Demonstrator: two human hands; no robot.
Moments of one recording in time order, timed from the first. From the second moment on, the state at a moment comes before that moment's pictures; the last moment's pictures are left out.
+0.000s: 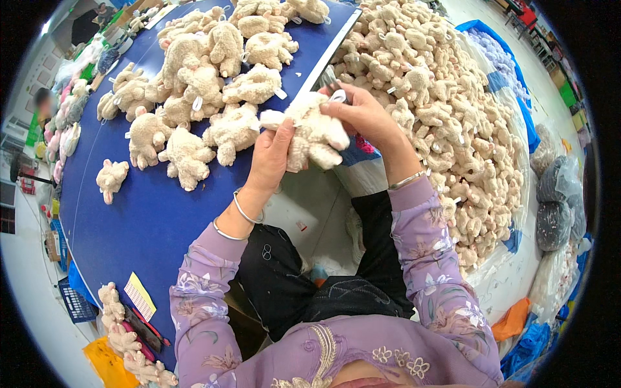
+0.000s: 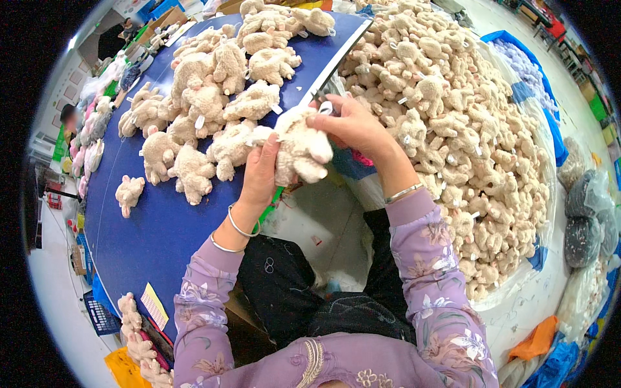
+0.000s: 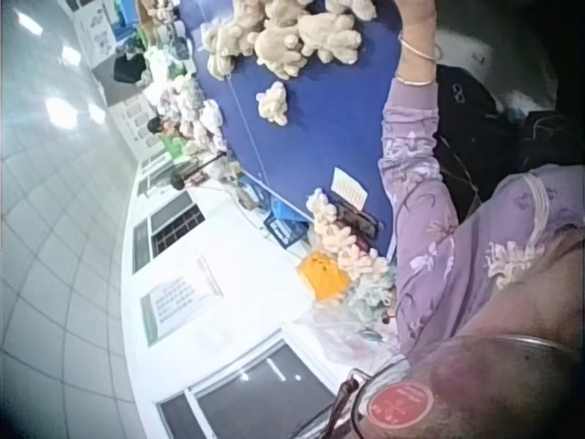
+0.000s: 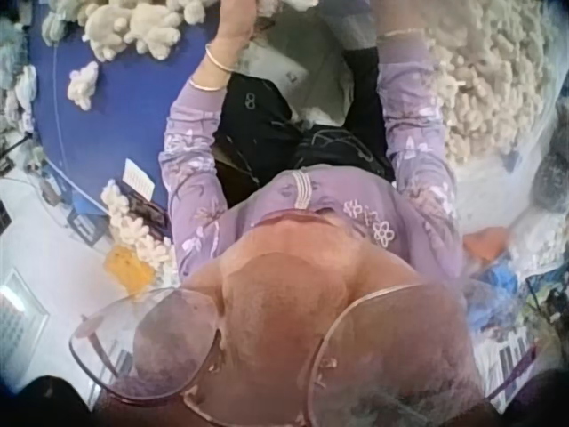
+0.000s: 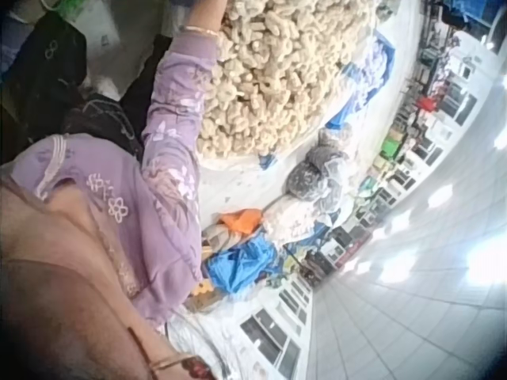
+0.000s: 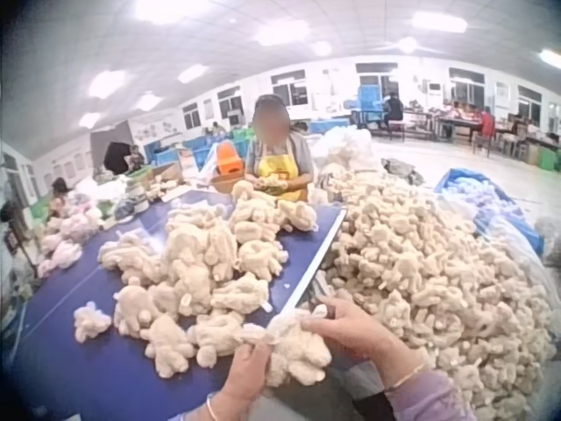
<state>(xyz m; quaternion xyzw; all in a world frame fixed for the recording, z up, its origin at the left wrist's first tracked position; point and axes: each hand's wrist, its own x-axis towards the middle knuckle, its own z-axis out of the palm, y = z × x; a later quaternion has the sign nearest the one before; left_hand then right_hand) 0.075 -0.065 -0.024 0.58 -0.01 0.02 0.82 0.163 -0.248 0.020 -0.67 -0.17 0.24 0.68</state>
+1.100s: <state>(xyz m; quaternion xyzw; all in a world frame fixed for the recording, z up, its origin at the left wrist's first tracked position) 0.075 -0.074 -0.029 0.53 0.00 0.04 0.85 0.183 -0.262 0.014 -0.73 -0.10 0.12 0.67</state>
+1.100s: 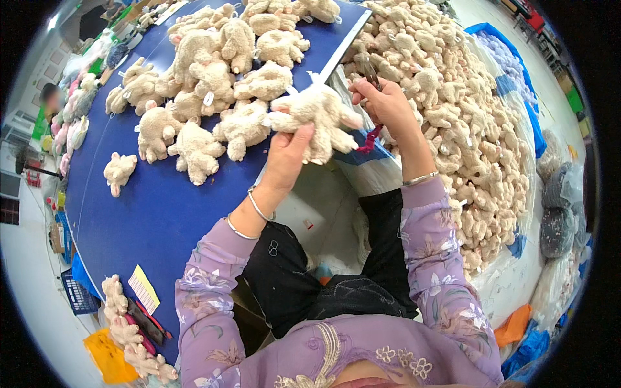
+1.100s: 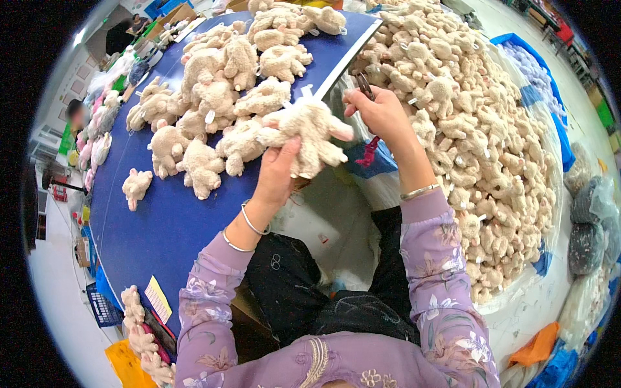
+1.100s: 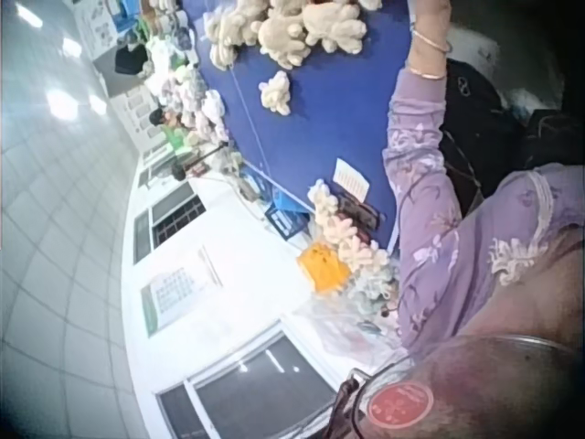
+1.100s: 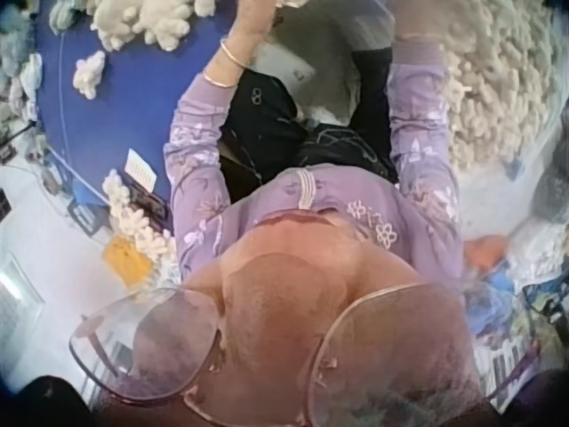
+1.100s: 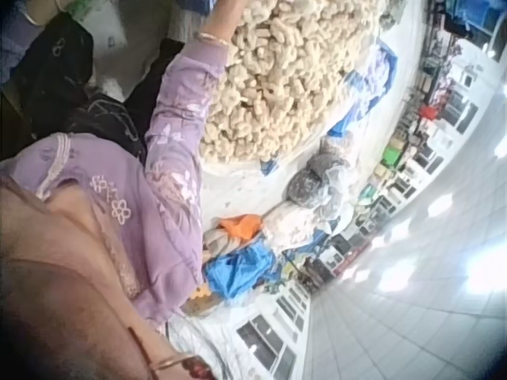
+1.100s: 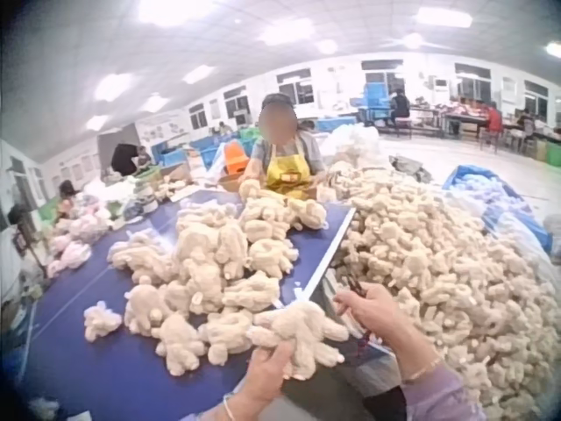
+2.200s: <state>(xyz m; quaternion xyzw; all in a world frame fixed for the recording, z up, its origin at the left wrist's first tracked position) 0.078 -0.067 -0.024 0.54 0.02 0.16 0.83 0.155 -0.253 0.029 -0.68 -0.13 0.17 0.71</state>
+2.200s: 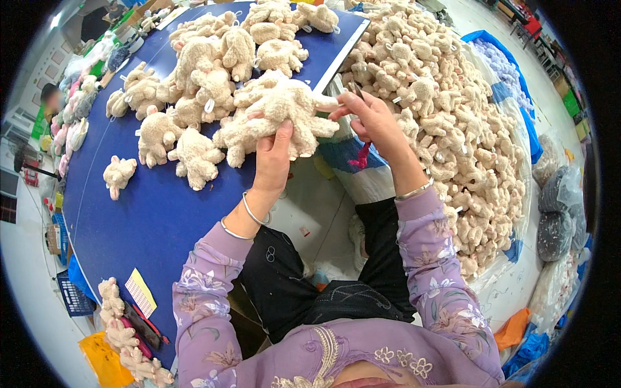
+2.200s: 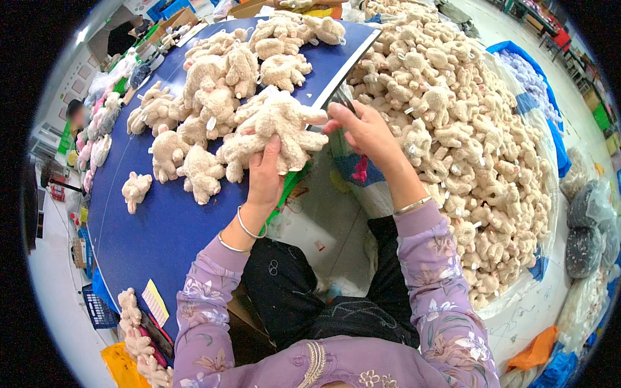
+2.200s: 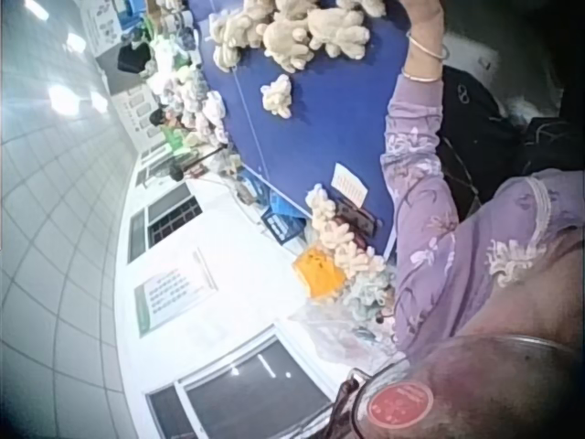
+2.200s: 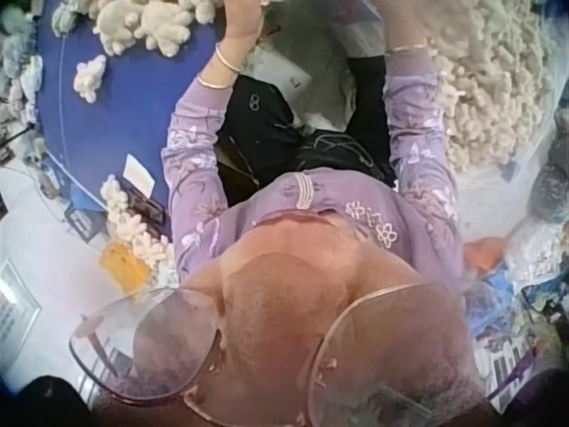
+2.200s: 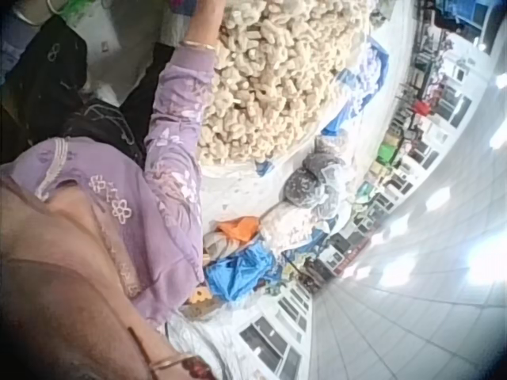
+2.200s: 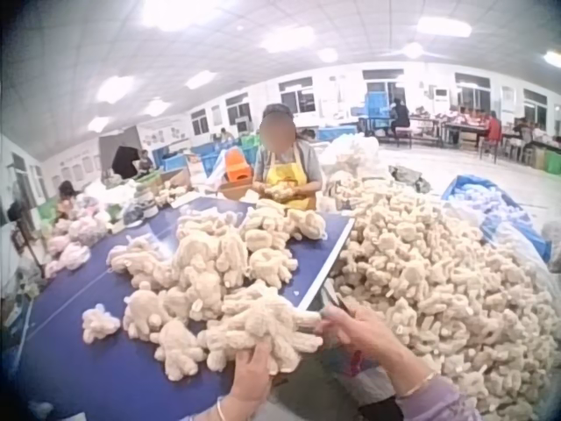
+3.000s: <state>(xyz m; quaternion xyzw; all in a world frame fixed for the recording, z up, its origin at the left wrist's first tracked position) 0.080 -0.065 -0.027 0.54 0.02 0.06 0.84 0.173 -0.266 0.003 -0.71 -0.14 0.14 0.67</state>
